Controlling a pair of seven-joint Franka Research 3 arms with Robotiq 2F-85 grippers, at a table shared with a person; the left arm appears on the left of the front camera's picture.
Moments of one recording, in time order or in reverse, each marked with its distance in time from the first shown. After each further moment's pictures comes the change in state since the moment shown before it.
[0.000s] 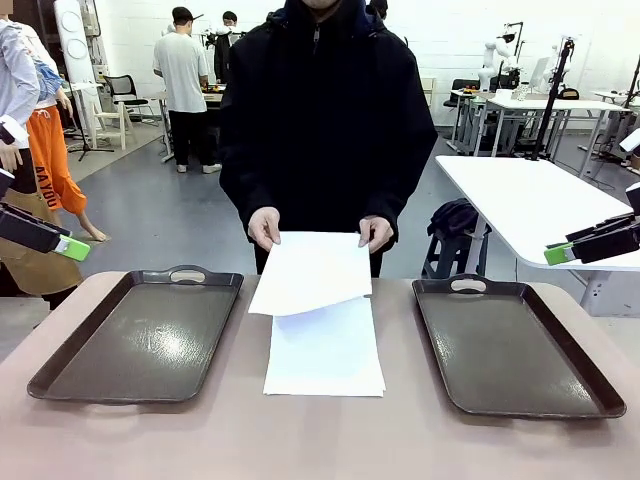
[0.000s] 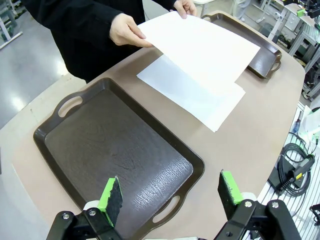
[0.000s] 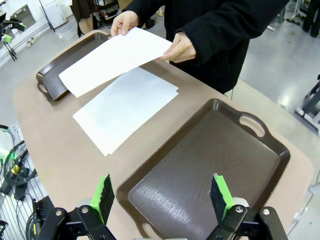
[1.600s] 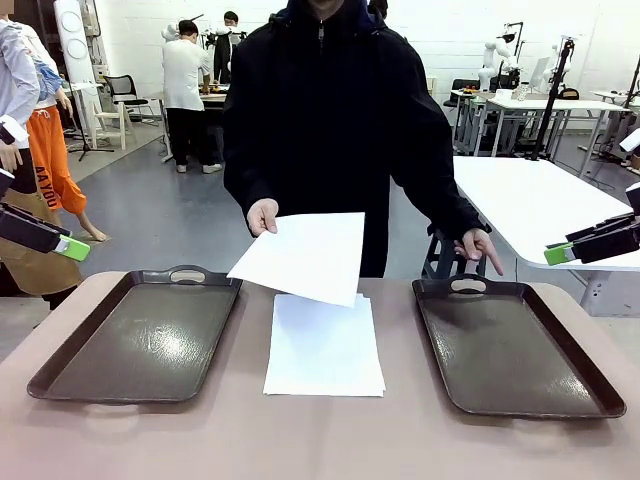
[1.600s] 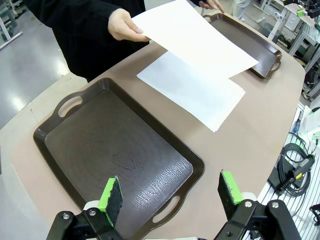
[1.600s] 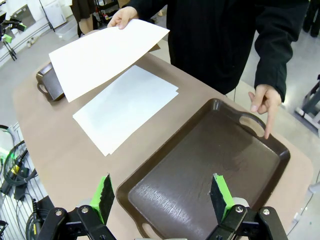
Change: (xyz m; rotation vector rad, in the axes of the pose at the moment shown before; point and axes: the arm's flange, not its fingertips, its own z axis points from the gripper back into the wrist) left arm 0.000 0.000 0.000 0.000 0.000 0.000; right arm 0.000 0.000 0.000 0.000 0.000 0.000
